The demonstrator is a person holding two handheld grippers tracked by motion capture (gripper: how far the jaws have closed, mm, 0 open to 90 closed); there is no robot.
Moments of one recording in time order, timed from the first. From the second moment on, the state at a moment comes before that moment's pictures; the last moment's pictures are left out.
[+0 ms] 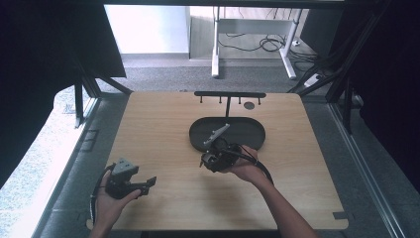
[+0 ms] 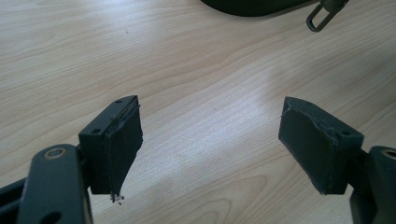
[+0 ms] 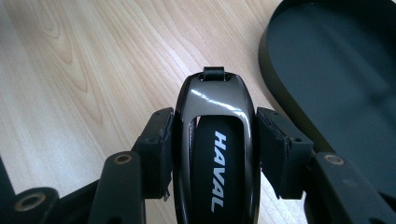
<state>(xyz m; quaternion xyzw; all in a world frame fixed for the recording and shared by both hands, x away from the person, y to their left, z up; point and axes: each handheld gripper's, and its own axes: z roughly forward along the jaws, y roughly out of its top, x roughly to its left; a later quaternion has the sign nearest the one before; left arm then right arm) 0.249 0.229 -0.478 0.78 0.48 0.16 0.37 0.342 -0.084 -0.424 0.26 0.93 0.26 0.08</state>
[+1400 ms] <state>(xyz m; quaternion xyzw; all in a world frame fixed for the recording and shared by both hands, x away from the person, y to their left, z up) 0.250 0.229 -0.478 0.78 0.48 0.15 0.37 0.381 -0.104 -0.423 0.30 0.92 0.26 0.08</state>
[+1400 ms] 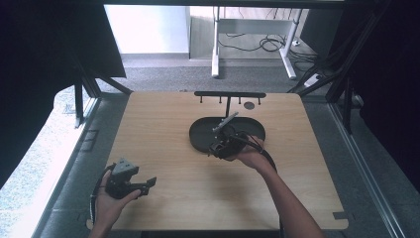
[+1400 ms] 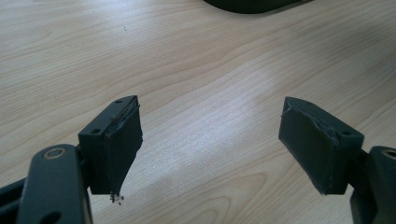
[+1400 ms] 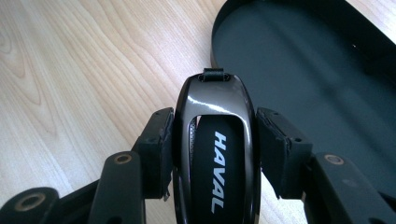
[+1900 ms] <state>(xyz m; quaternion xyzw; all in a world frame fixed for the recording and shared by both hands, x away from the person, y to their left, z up) 0.250 0.231 -0.478 0.78 0.48 0.15 0.37 0.397 -0.104 -0.424 0.31 0.91 0.25 0.09</state>
